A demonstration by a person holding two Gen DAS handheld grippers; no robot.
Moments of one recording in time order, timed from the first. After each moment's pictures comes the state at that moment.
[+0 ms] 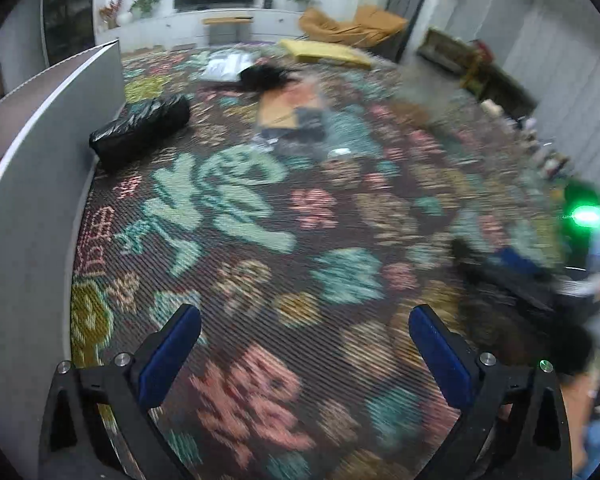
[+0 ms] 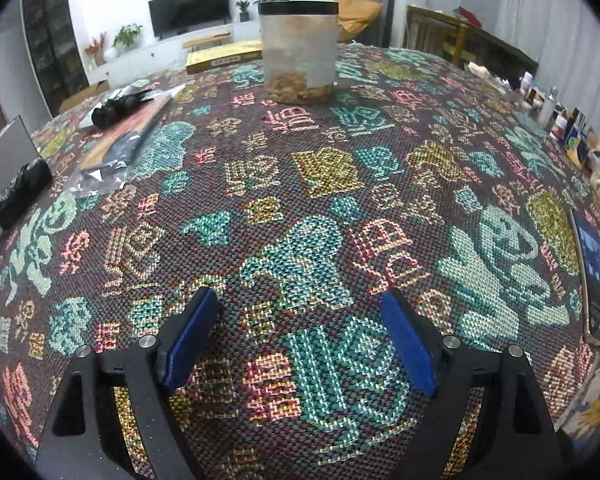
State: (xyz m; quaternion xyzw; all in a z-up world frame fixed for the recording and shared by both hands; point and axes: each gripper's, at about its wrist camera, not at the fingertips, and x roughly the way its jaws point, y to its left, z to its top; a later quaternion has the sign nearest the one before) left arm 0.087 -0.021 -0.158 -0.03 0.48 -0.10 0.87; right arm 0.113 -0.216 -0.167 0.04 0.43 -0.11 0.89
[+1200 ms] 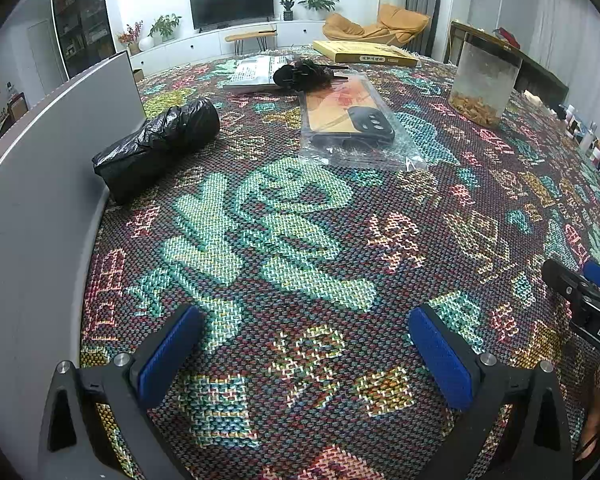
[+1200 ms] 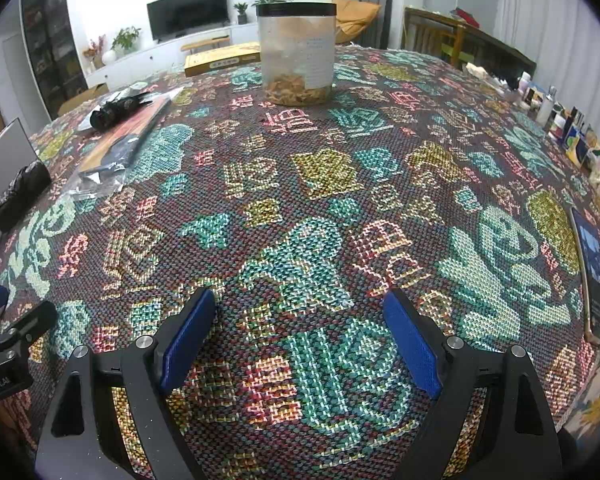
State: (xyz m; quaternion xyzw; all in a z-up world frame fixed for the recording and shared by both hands) left arm 0.119 -0.002 -0.185 0.02 0.46 -0.05 0.89; right arm 0.113 -0.214 -0.169 0.04 0.43 -0.11 0.89
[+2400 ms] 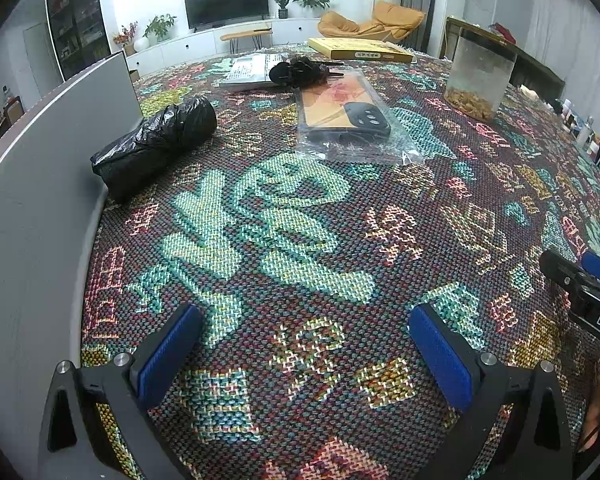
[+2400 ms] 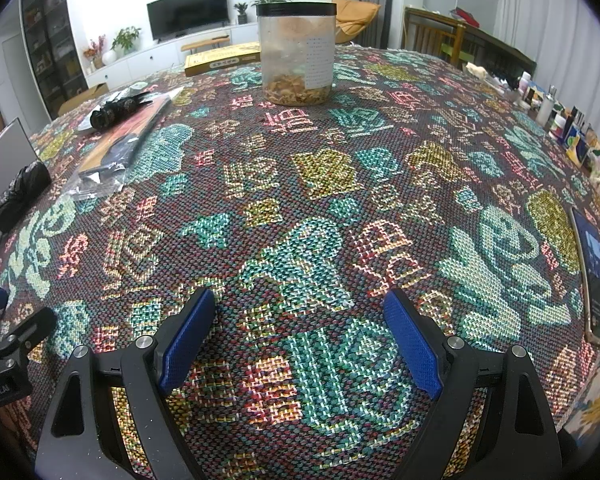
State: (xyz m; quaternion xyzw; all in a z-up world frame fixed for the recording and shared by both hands) left arm 0.114 0.000 -0.183 0.03 0.46 -0.06 0.89; right arm 0.113 -0.214 -0.169 0.04 0.43 -0.11 0.89
